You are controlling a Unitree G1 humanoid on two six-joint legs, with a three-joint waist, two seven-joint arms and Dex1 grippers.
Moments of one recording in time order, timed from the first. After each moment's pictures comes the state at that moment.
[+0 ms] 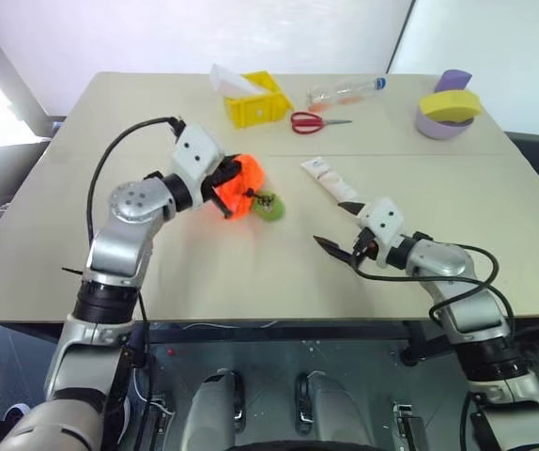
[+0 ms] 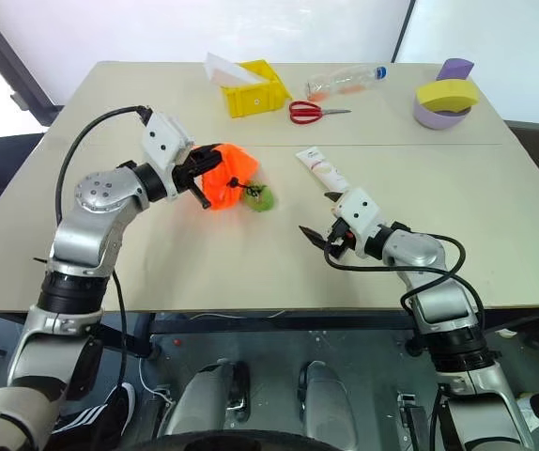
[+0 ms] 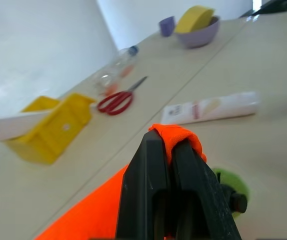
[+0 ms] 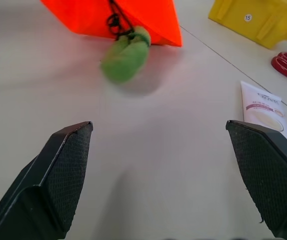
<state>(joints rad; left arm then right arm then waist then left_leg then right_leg) -0.64 0.43 -0.05 -0.10 -0.20 0.44 -0.70 -0.33 -0.55 0.07 -0.05 0.15 0.22 0.71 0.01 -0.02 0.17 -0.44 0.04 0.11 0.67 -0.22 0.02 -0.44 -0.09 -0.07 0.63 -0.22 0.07</state>
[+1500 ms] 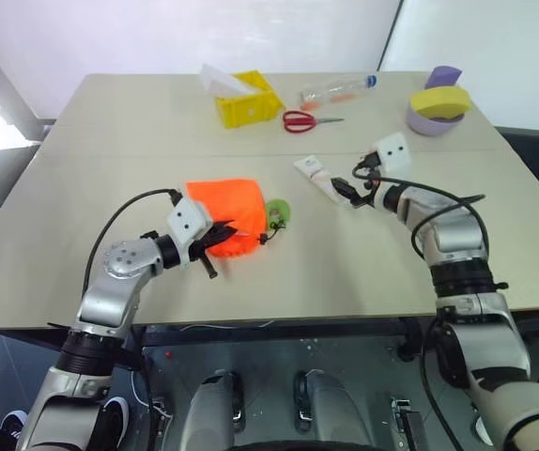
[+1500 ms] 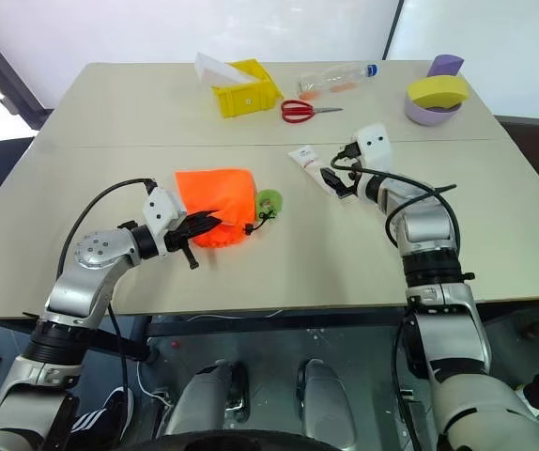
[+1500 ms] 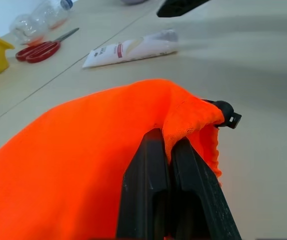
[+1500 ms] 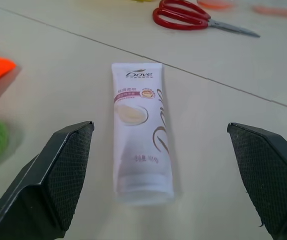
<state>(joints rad) -0.36 0.49 -0.08 -0.02 -0.21 0.17 -0.82 -0.82 -0.43 -0.03 0.47 0.16 0.56 0.49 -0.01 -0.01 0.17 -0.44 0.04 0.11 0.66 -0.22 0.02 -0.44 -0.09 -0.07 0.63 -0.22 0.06</state>
